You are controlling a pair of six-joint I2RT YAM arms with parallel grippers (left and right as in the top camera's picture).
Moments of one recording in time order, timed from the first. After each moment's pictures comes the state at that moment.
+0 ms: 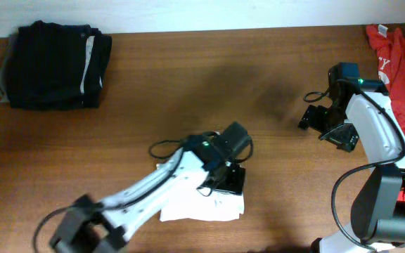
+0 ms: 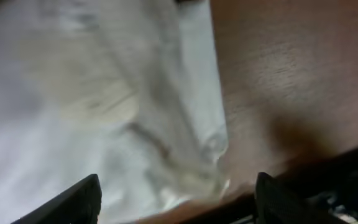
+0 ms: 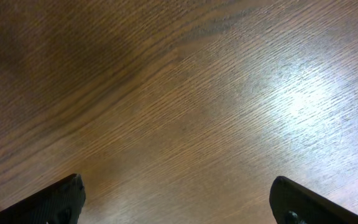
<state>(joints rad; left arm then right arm) -0.87 1.71 1.29 -0.99 0.16 -0.63 -0.13 1.76 1.36 -1.14 0.06 0.47</state>
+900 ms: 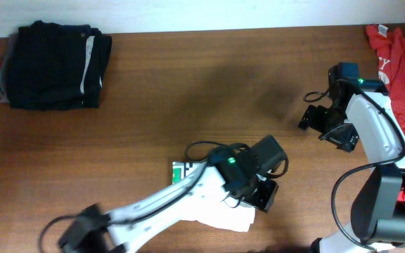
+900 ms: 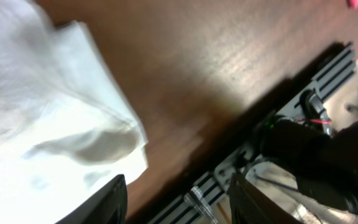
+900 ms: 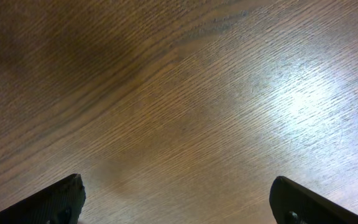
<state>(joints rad) -1.04 1.71 1.42 -0.93 0.27 -0.56 -0.13 1.76 1.36 -1.14 0.06 0.47</state>
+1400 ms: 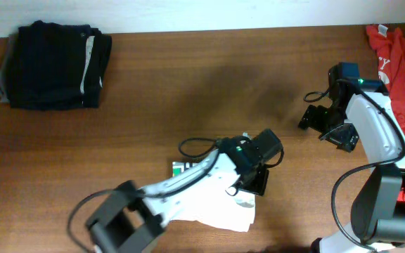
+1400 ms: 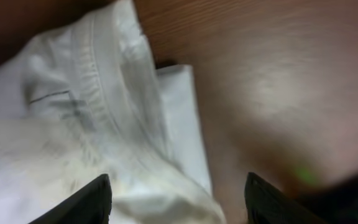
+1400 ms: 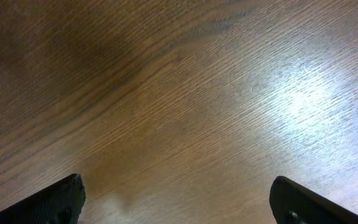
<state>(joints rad) -0.99 1.91 1.42 -0.87 0.10 -0.68 -0.13 1.76 1.36 -1.14 0.06 0.47</state>
